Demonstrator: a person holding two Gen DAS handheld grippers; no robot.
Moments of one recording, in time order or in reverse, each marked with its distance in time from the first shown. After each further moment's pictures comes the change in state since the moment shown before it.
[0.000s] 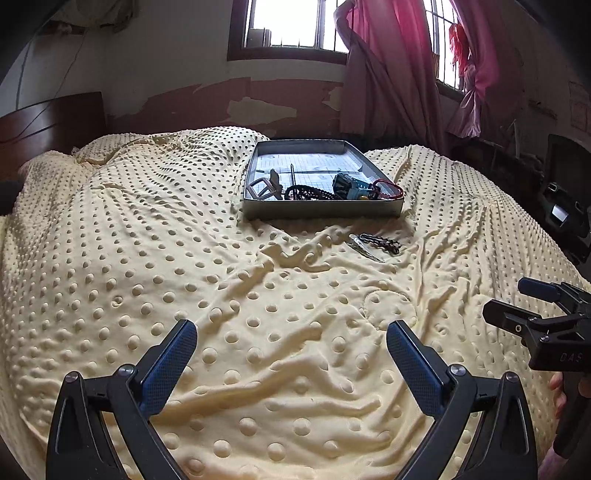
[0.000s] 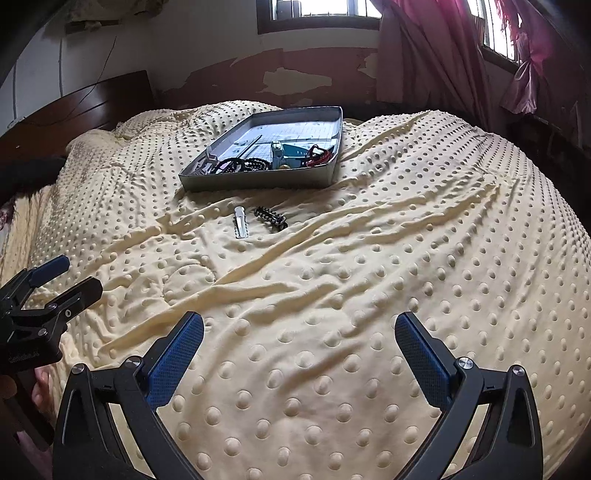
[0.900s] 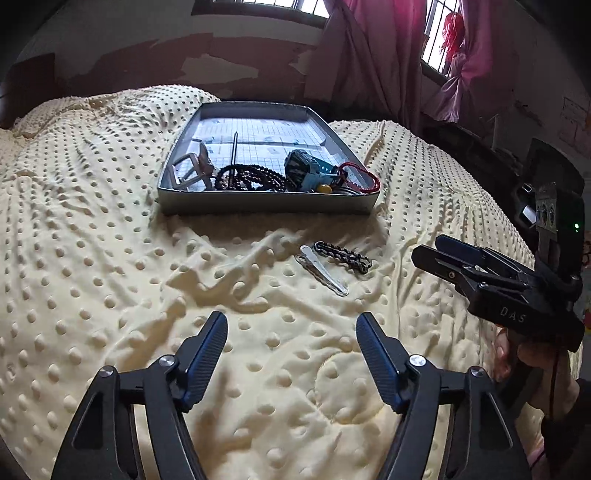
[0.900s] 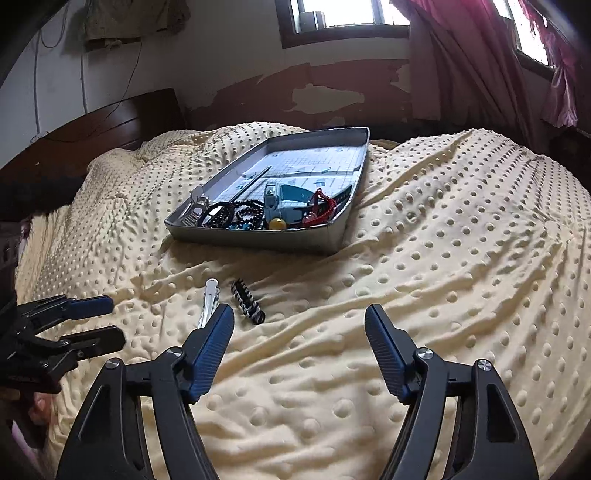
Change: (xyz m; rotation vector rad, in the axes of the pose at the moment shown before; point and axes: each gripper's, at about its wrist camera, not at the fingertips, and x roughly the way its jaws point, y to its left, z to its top) left arm 0.092 -0.025 0.053 -0.036 0.178 -0.227; right arm 0.081 -0.025 0.069 -0.083 -0.078 0.213
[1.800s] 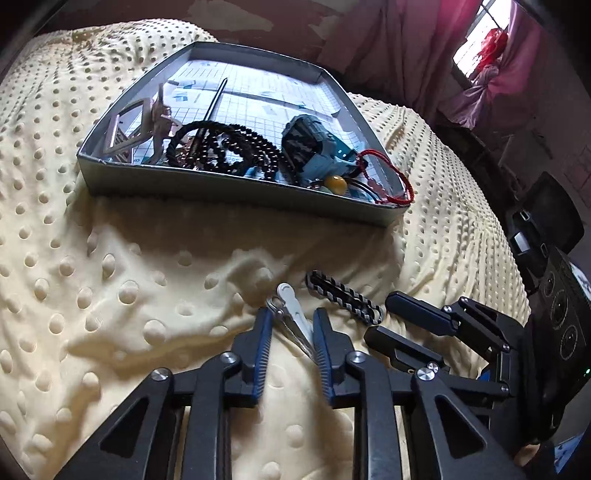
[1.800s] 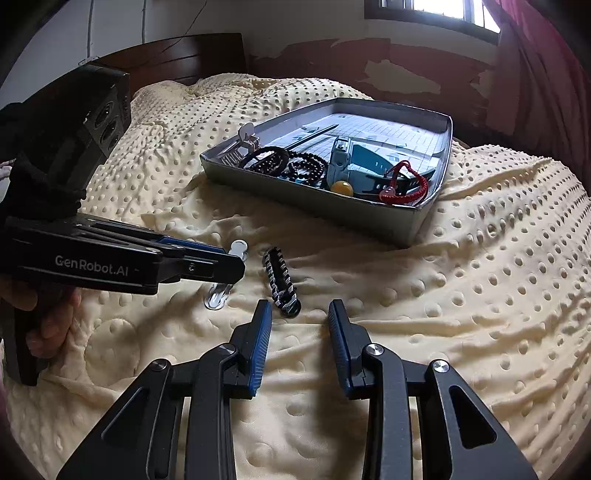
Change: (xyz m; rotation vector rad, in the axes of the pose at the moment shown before) left arm 0.082 0.010 0.039 -0.178 0.147 -0.123; right arm 0.047 0.021 -0.002 -0.225 0.135 0.109
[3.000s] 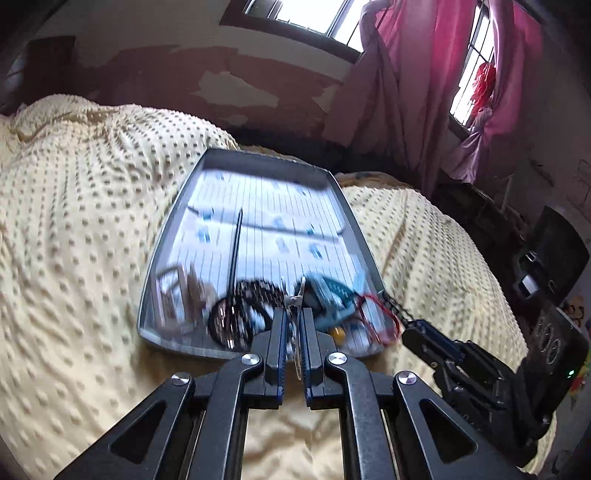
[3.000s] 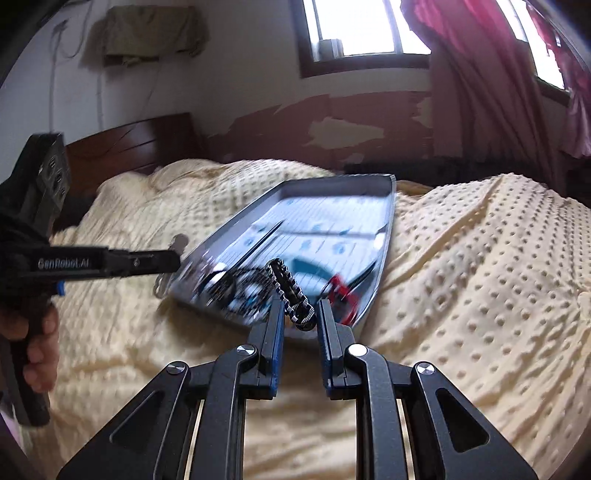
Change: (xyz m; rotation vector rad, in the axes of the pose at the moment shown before) left arm -0.067 -0.005 0.076 0.059 -0.261 0.083; right arm -0.021 -0.044 0.058 0.254 -0.289 -0.131
